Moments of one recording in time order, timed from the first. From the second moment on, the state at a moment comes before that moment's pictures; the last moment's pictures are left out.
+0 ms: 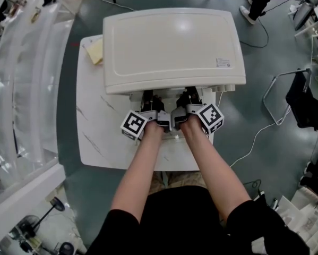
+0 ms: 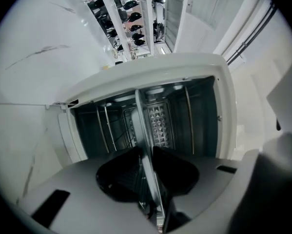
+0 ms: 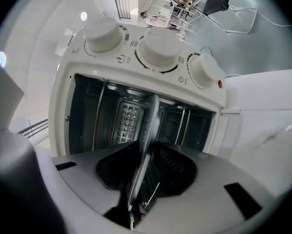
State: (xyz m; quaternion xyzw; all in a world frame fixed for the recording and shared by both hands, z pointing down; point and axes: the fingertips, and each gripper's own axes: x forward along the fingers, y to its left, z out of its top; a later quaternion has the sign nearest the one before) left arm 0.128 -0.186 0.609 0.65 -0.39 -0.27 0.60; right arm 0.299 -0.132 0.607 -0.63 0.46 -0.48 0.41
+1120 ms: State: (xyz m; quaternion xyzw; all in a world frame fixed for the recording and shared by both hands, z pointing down) left arm 0.075 -0.032 0.621 0.60 -0.36 -0.26 0.67; right arm 0.245 0.031 0.620 -0.63 0.40 -0.51 0.43
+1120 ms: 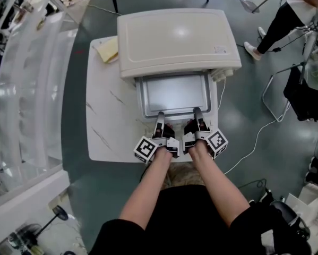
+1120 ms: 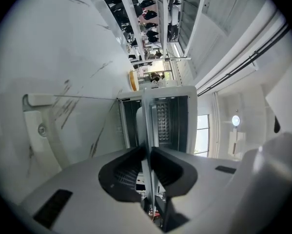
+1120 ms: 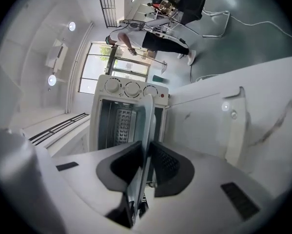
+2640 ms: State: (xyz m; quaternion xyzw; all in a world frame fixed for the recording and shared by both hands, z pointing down) left arm -0.137 -0.001 0.637 0.59 -0.40 -0.30 0.64; right arm 0.037 0.039 0.647 -0.59 0.44 -0.59 0.33
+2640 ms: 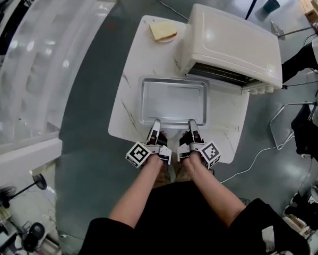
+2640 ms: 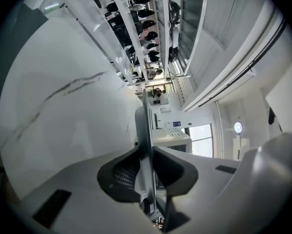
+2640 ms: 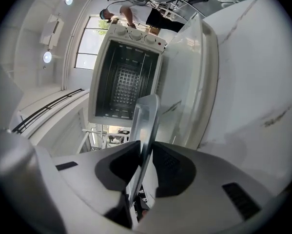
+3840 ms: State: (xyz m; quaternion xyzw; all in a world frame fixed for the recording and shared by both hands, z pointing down) left arm -0.280 -0.056 0.678 0.57 -0.43 -0.31 0.63; right arm -0.106 -0.010 0.693 -0.58 0.43 -0.62 0.30
